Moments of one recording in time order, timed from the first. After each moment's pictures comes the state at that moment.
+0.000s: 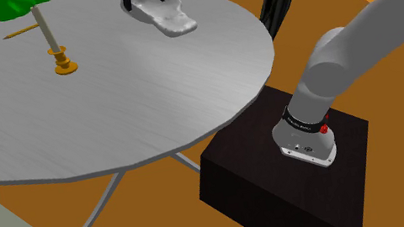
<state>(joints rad) -0.01 -0.48 0.44 -2.17 -0.02 2.00 0.68</state>
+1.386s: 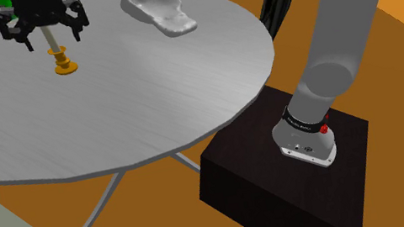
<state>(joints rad) 0.02 0.23 0.77 -1.65 -0.57 2.01 1.33</state>
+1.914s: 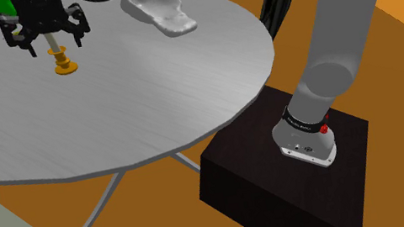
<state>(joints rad) 0.02 0.25 0.76 -1.67 -0.59 2.04 1.35</state>
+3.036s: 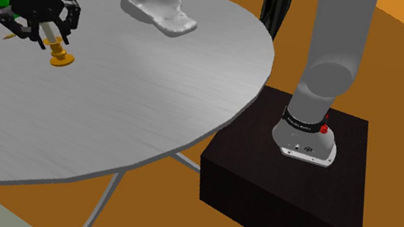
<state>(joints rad) 0.02 0.24 0.76 -1.62 -0.58 1.99 1.32</state>
